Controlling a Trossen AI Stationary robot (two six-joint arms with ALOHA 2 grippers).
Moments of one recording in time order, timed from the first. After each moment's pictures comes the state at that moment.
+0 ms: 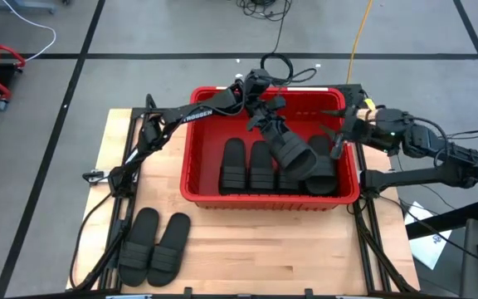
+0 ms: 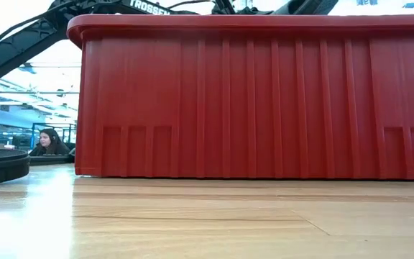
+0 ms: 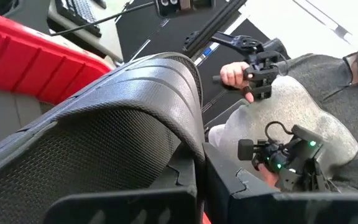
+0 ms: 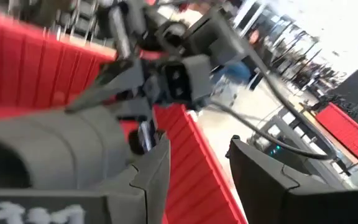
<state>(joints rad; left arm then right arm) 0.43 2.31 2.20 -0.18 1.41 -0.46 -0.15 0.74 1.08 -0.58 0.39 -0.43</state>
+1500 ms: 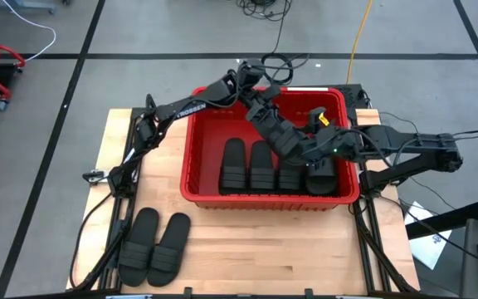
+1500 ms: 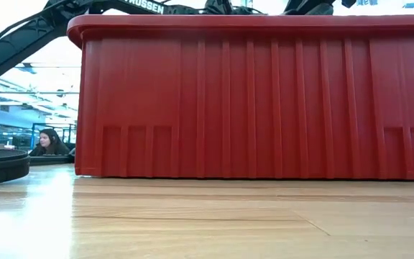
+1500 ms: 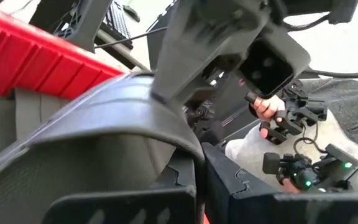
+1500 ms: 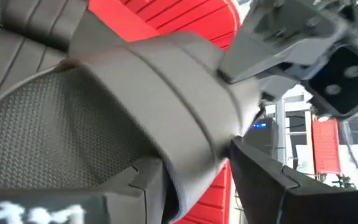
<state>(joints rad) 0.45 2.25 2.23 -0.24 1.33 -0.53 0.00 1.16 1.30 -0.89 0.61 -0.67</state>
